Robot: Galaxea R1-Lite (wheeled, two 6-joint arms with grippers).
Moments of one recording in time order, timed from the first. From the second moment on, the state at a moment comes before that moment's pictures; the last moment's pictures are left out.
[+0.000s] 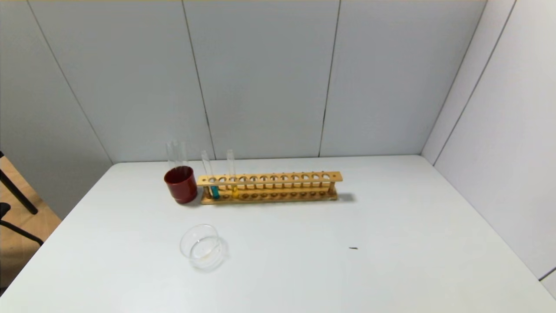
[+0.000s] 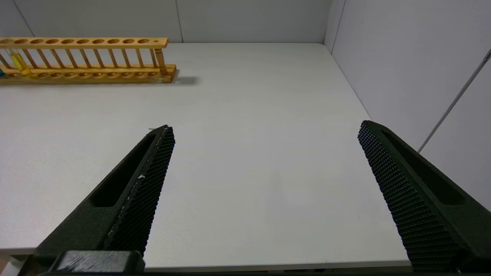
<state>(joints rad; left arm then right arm) -0.01 0.00 0.00 0.02 -0.02 0.04 0.00 0.00 0.00 0.00 0.01 0.00</state>
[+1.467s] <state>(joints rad) -0.01 0.01 -0.09 0.07 -0.07 0.06 0.00 0.00 0.00 0.00 0.01 0.00</state>
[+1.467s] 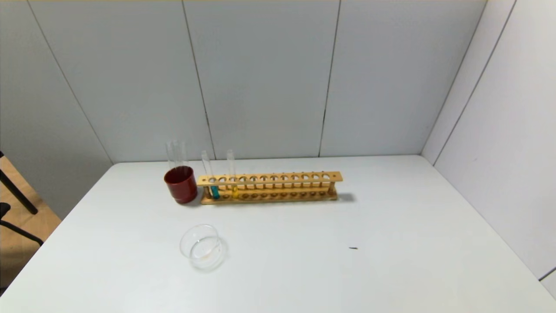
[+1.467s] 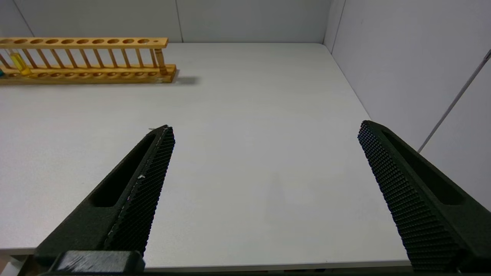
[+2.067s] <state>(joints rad) 0.03 0.57 -0.74 0.30 -0.25 0.03 0.00 0.00 0.00 0.00 0.01 0.00</state>
